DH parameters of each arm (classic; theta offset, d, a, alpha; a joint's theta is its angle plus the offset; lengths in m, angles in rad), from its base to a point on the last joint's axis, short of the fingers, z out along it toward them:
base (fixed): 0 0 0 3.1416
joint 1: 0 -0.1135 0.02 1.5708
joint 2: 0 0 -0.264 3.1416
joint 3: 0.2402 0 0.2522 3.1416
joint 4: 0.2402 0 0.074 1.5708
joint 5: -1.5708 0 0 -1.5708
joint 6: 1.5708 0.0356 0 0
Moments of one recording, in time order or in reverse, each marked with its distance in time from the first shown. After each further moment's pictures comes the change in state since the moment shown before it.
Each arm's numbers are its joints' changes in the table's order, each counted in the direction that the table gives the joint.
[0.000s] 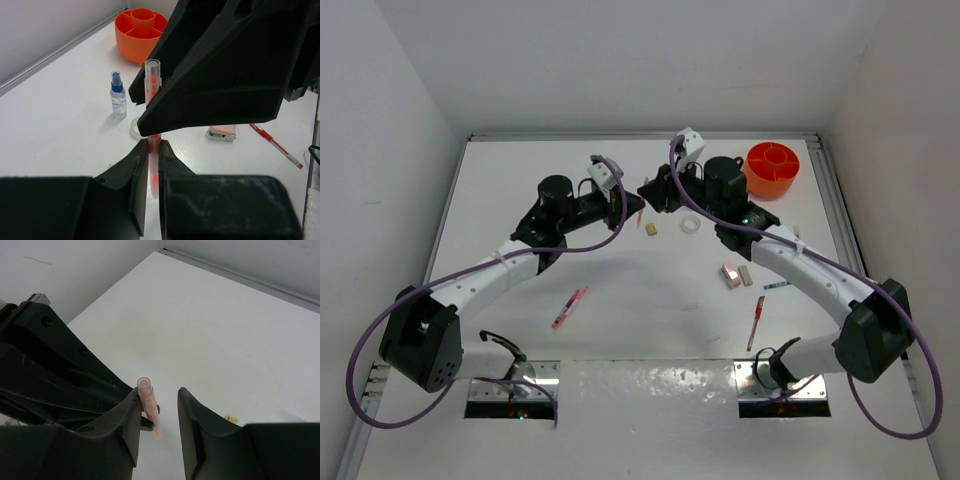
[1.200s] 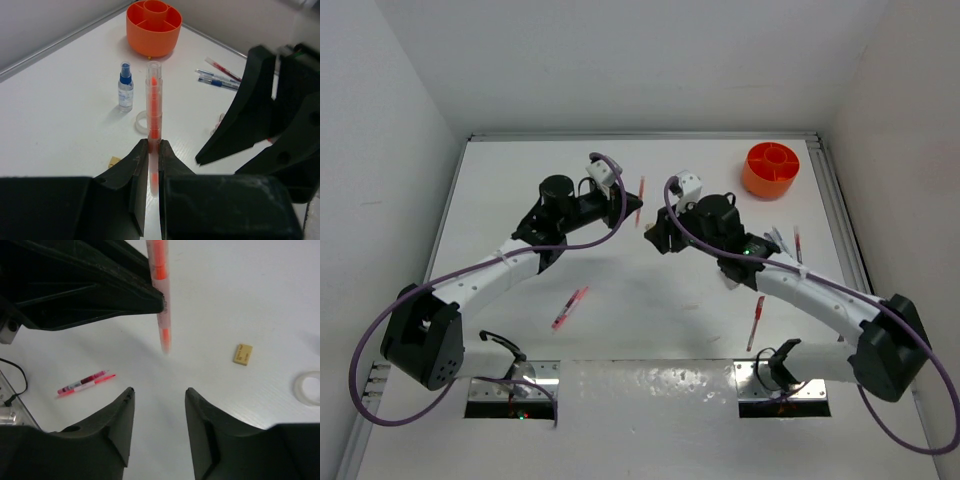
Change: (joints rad) left arm -0.008 0.013 0.000 0.015 0.056 -0.040; right arm -0.108 -0.083 -0.234 0.052 -0.118 0.061
